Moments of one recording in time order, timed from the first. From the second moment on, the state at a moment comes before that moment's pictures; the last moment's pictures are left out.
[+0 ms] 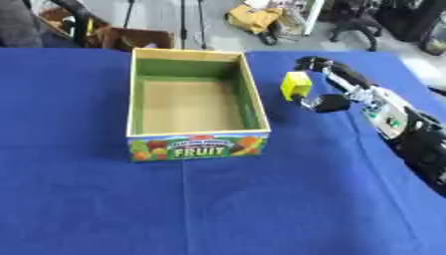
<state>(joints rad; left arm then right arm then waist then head) -0.18 0.24 -0.05 -1.81 0.27 -0.14 -0.30 -0.26 -1.04 -0.17 -1.10 0.36 -0.51 -0.01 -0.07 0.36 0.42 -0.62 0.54</state>
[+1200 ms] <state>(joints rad) -0.18 0.23 -0.05 -1.81 0.27 -0.15 -0.31 -0.27 -1.04 -0.16 -1.12 0.36 -0.49 0.05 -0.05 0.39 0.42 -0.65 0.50</state>
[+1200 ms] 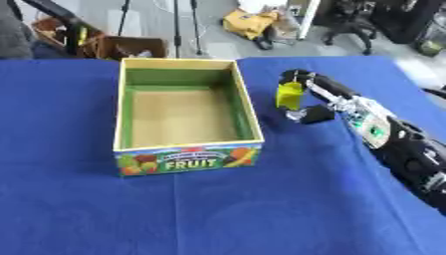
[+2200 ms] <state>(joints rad) -0.17 0.23 -0.05 -1.81 0.27 -0.14 -0.31 -0.26 -1.03 -0.17 -1.22 0.14 -0.51 -0.02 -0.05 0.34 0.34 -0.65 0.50</state>
